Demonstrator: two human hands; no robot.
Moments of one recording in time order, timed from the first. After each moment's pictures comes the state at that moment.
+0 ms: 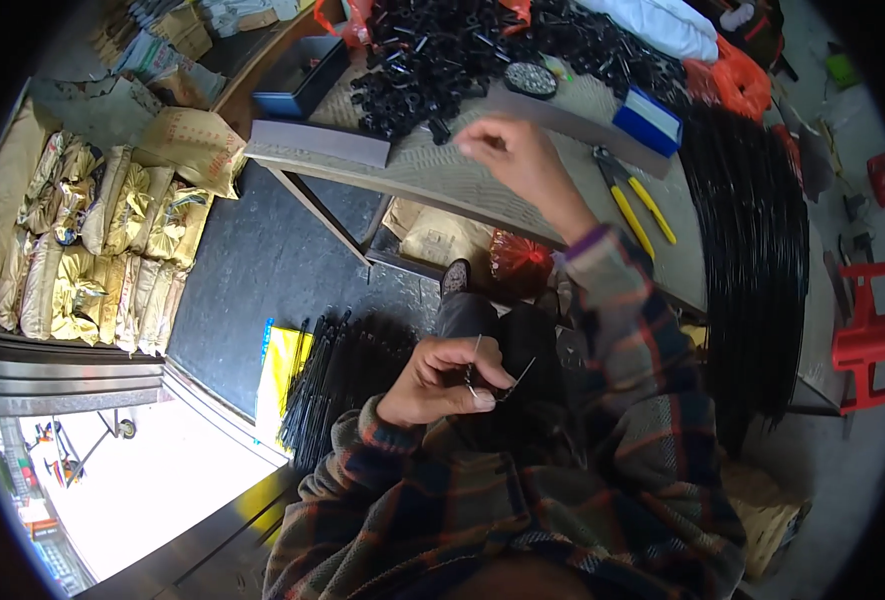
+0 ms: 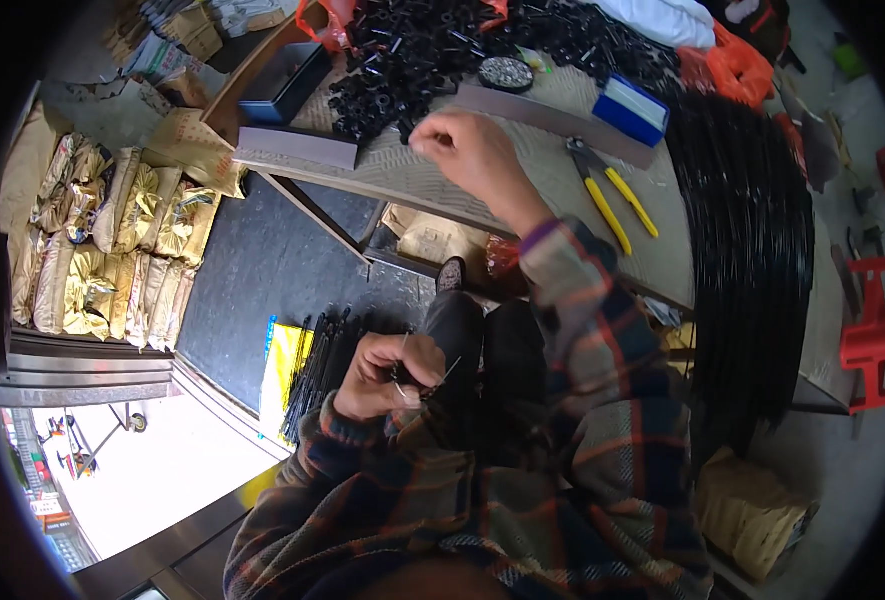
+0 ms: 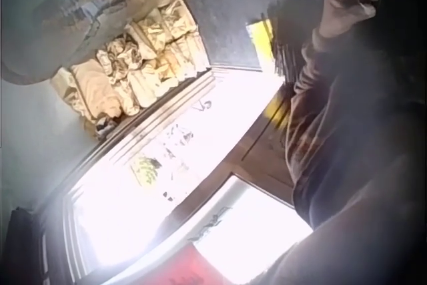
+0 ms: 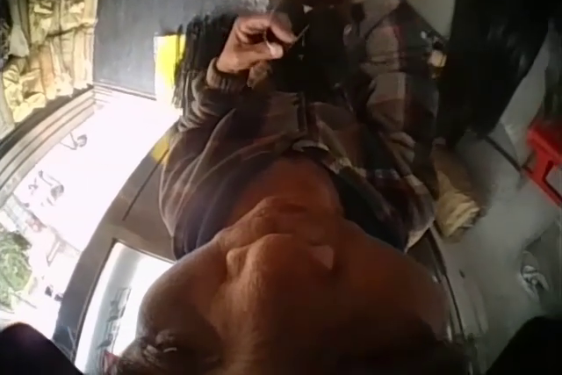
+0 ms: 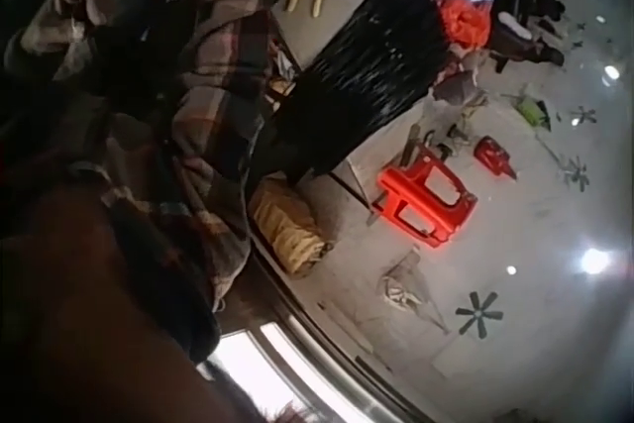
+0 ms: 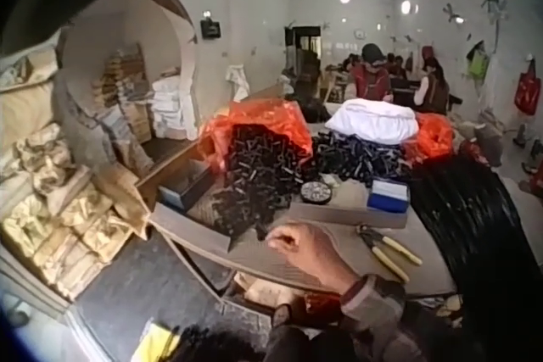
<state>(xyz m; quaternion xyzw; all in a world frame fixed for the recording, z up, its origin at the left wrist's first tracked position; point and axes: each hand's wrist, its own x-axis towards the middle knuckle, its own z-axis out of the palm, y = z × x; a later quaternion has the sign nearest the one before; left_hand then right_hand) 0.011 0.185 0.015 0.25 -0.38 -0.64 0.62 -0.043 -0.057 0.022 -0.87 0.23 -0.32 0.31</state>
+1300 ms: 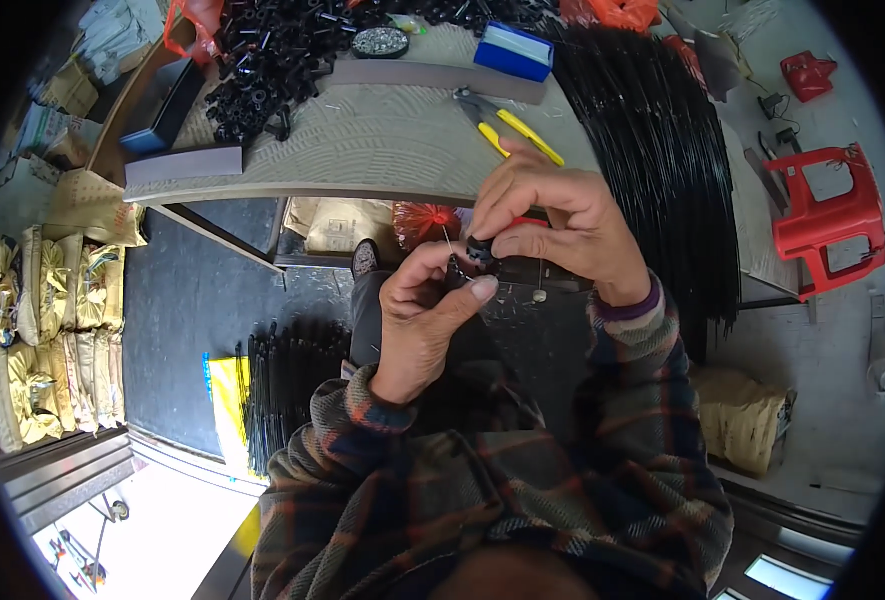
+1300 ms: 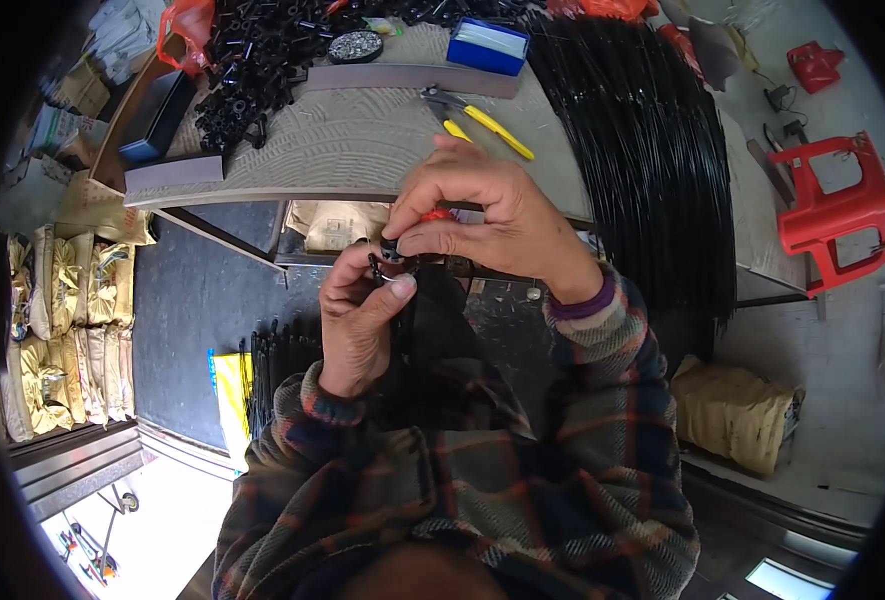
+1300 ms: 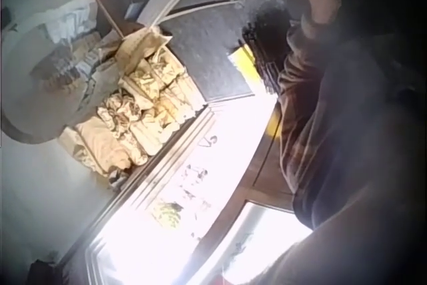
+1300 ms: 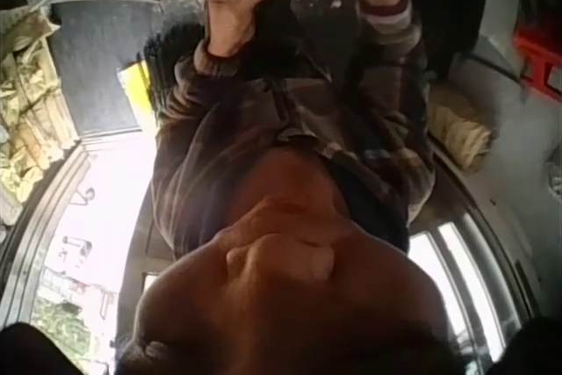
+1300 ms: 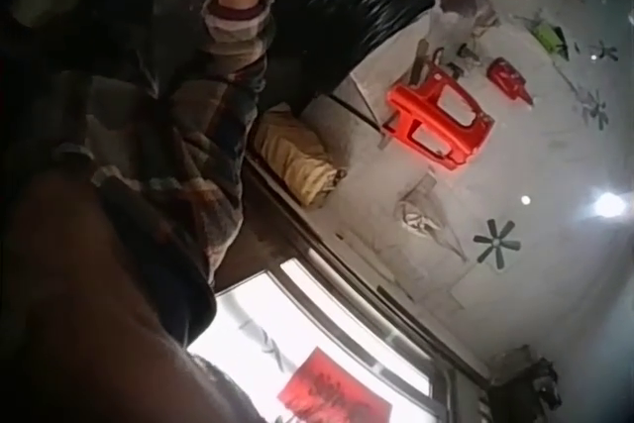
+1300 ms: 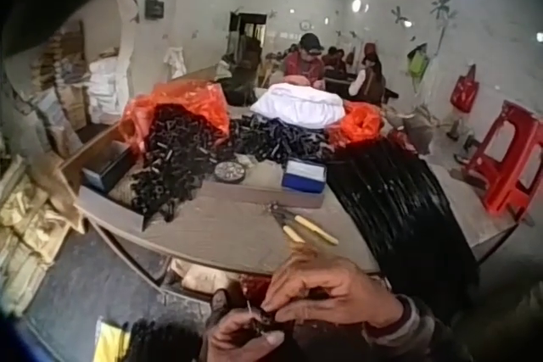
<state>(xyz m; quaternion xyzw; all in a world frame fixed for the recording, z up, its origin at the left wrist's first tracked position) -0.080 0.135 0.023 0.26 -0.30 -0.58 0.71 -0.215 0.024 0.091 -0.86 0.14 -0.26 0.41</state>
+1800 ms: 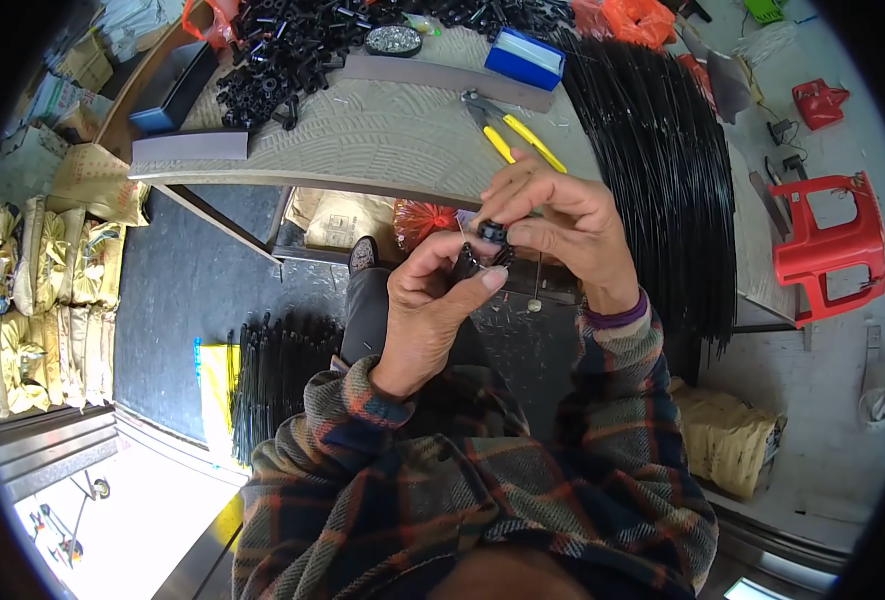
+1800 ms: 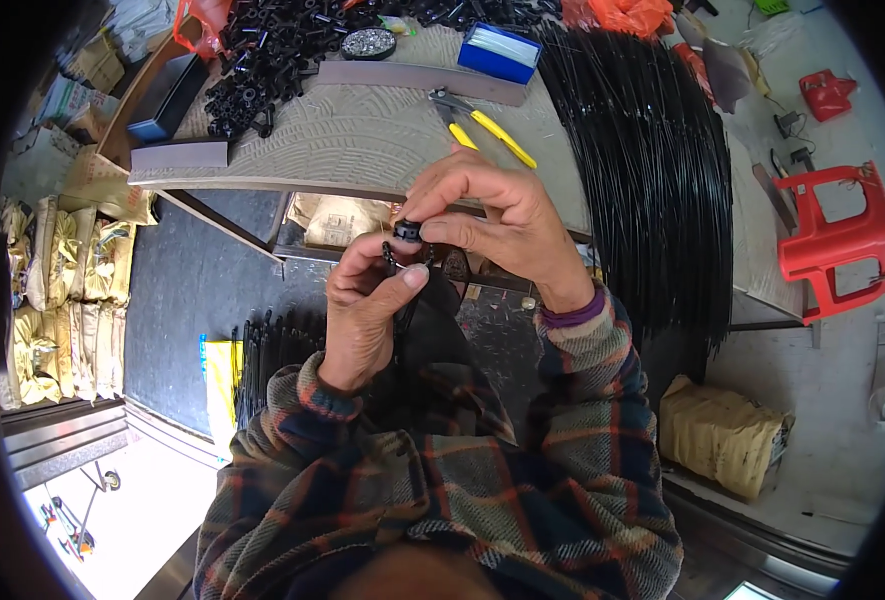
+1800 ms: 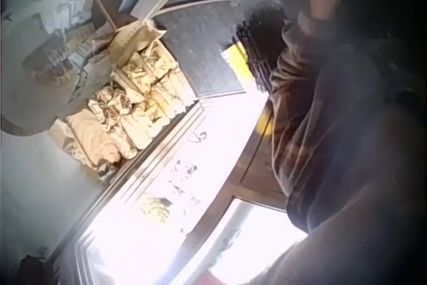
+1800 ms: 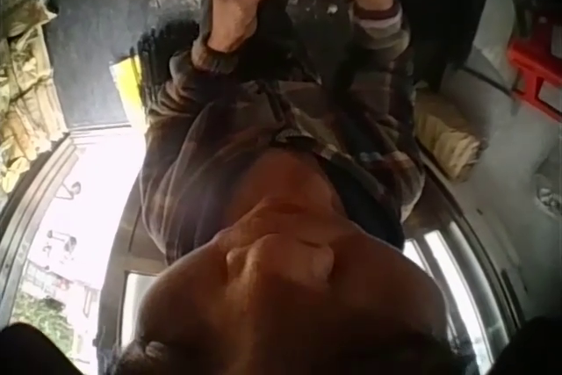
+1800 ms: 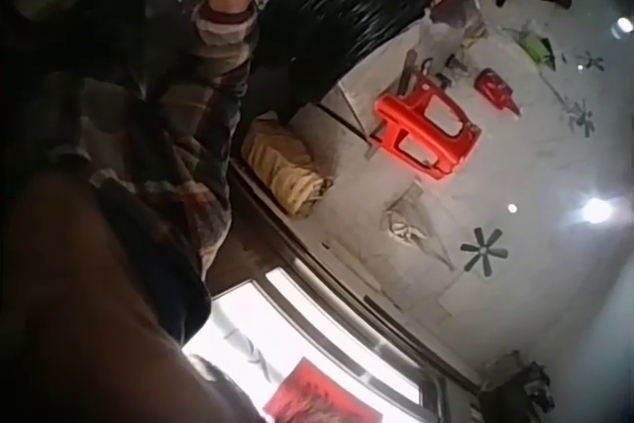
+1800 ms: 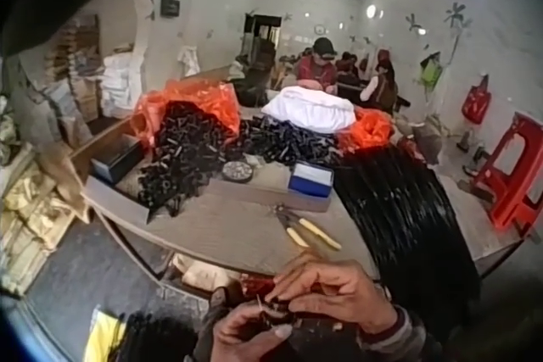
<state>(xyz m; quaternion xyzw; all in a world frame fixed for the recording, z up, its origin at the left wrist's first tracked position) -0.093 0.127 0.026 0.29 -0.30 -0.57 0.71 -0.222 0.022 0.075 -0.78 0.13 -0.34 0.50</state>
